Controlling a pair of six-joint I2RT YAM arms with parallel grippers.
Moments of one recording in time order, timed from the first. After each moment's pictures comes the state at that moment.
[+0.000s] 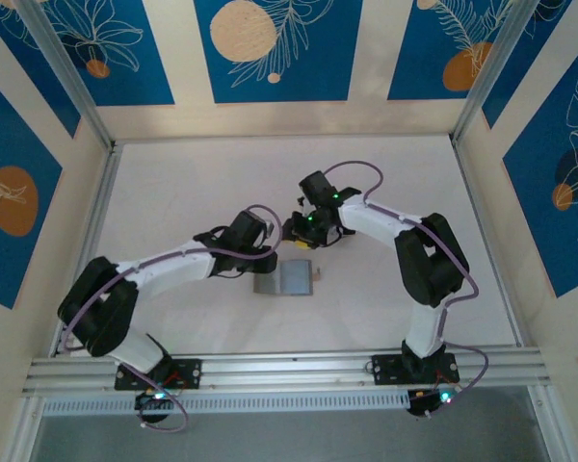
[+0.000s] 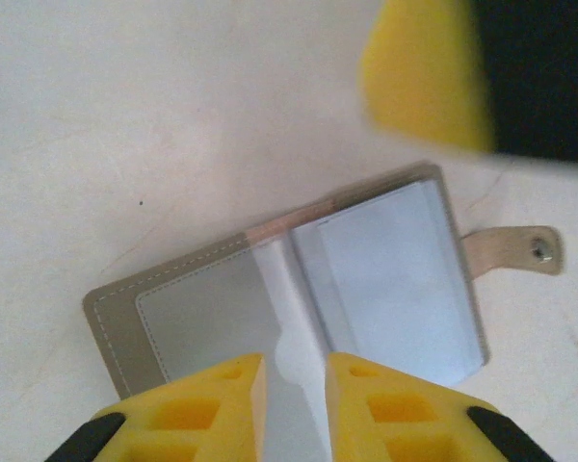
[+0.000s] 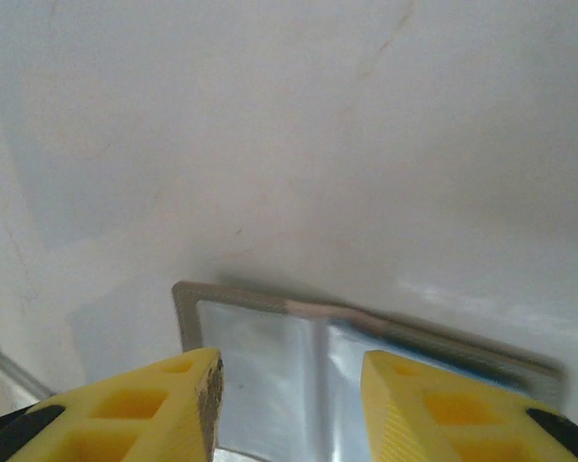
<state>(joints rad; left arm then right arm) -0.74 1.53 0.90 -0.37 0.12 -0.52 0.57 1.84 1.31 -0.63 -0.39 0.72</state>
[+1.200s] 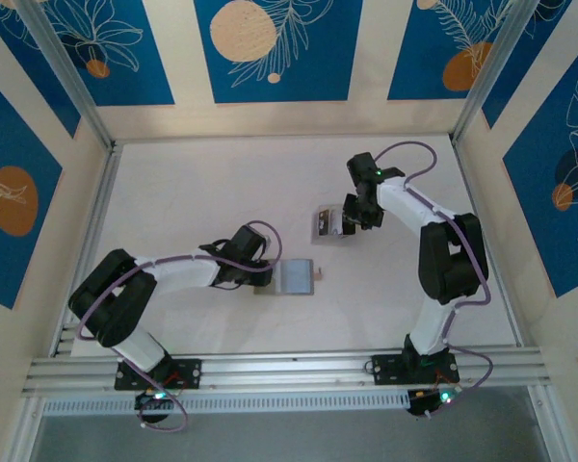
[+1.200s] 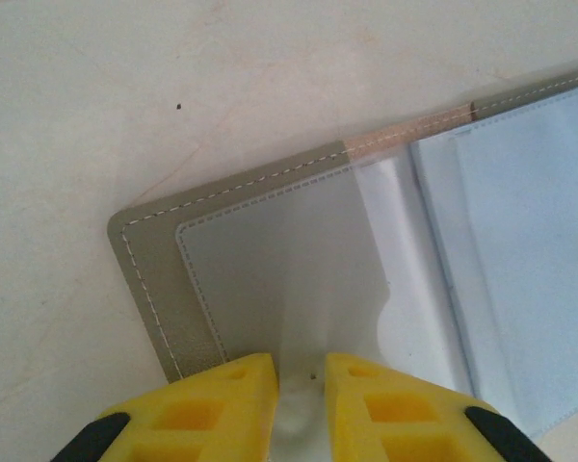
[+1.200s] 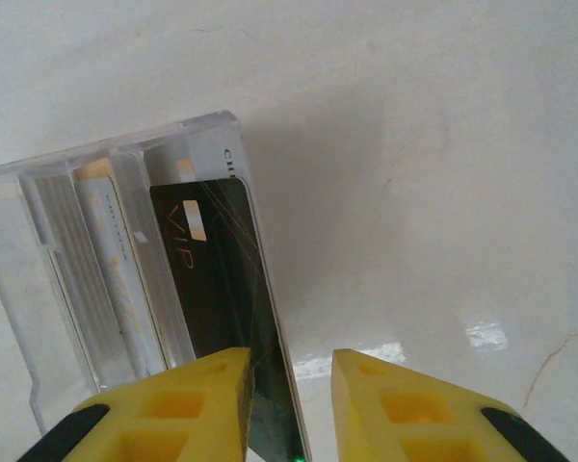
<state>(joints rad) -0.74 1.60 0.77 -0.24 0.11 -0.50 0.30 1.81 1.37 -0.87 0.03 0.59</state>
